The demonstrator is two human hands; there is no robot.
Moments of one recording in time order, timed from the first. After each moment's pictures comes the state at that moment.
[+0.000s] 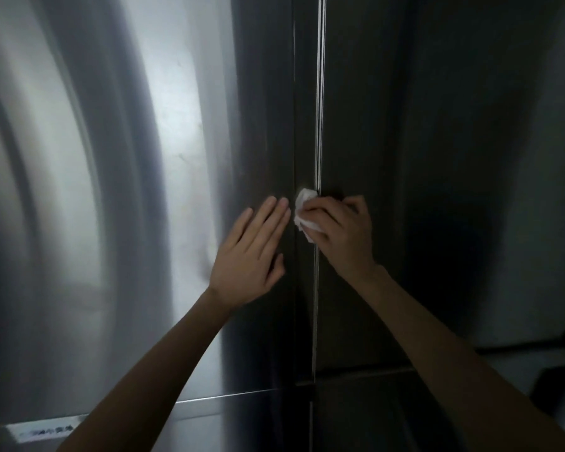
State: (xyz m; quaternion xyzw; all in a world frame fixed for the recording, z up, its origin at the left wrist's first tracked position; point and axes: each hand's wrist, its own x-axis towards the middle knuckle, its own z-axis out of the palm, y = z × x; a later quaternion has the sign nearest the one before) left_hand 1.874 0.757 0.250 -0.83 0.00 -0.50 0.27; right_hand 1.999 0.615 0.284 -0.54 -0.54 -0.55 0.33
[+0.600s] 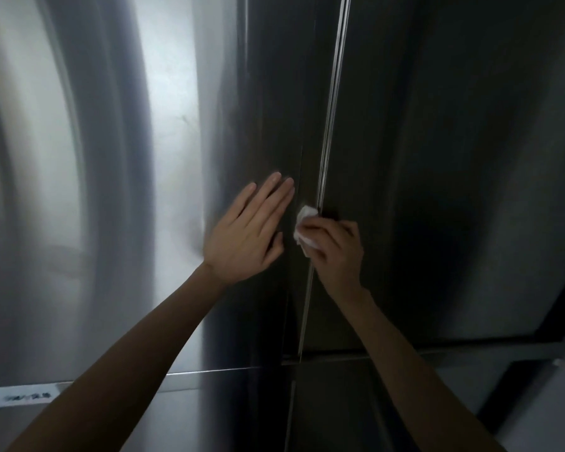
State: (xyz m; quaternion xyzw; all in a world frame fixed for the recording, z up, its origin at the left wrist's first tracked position) left_hand 1.878 0.761 0.247 -0.82 0.02 -0.51 0.27; right_hand 1.994 0.618 0.222 -0.55 -0.55 -0.49 0.40
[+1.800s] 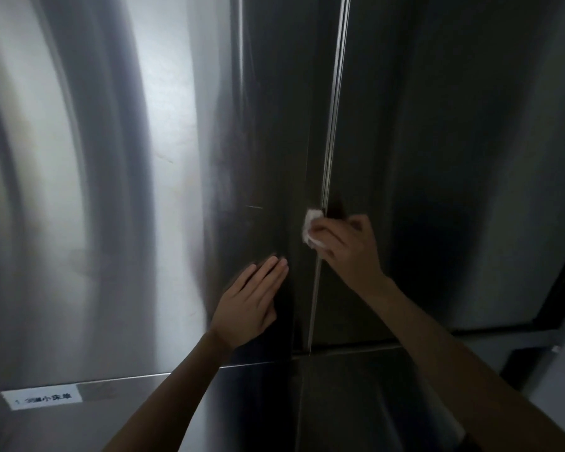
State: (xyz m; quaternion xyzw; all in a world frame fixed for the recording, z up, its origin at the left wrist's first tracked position) left_hand 1.849 0.759 0.134 -0.89 0.00 -0.41 0.21; right_hand 1.990 0.592 0.238 -0.59 -0.57 -0.54 0.22
